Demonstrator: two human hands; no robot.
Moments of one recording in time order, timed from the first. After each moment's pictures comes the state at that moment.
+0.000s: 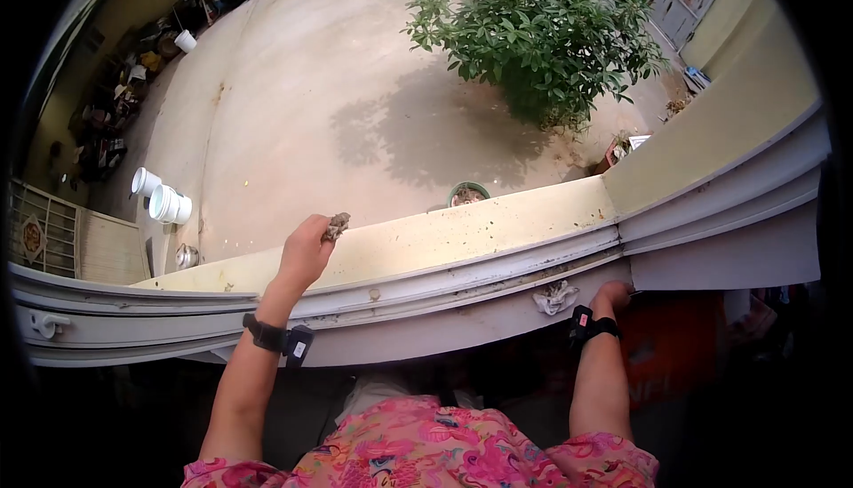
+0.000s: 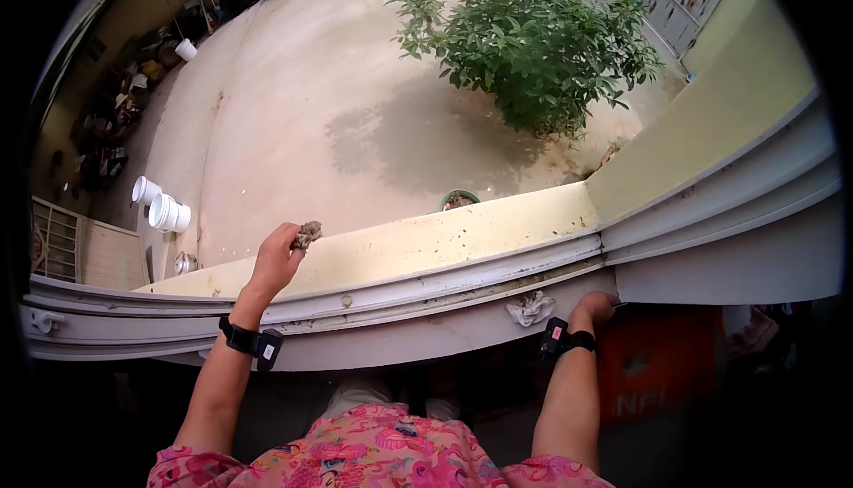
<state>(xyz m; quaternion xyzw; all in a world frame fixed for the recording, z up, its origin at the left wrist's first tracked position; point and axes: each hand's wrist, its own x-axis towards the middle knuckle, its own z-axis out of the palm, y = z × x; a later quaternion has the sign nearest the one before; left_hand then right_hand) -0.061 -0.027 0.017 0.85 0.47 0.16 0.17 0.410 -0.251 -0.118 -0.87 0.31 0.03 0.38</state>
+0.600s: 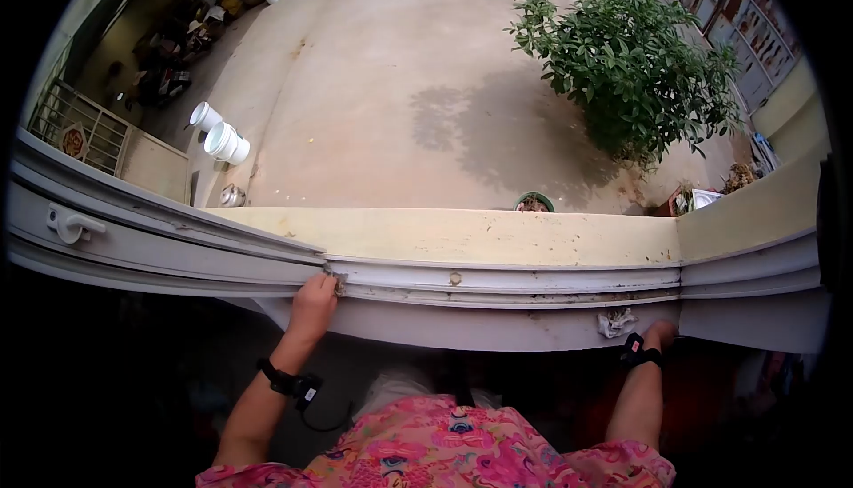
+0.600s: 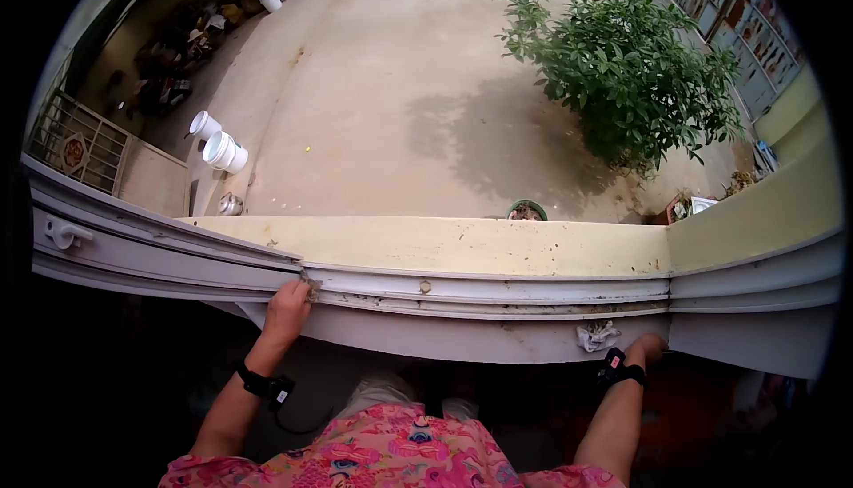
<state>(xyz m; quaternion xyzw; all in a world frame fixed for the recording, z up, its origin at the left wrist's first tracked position) -0.205 -0.149 0.003 0.81 0.57 0.09 0.03 0.405 -0.246 -0.113 -0.90 0.26 0.02 0.34</state>
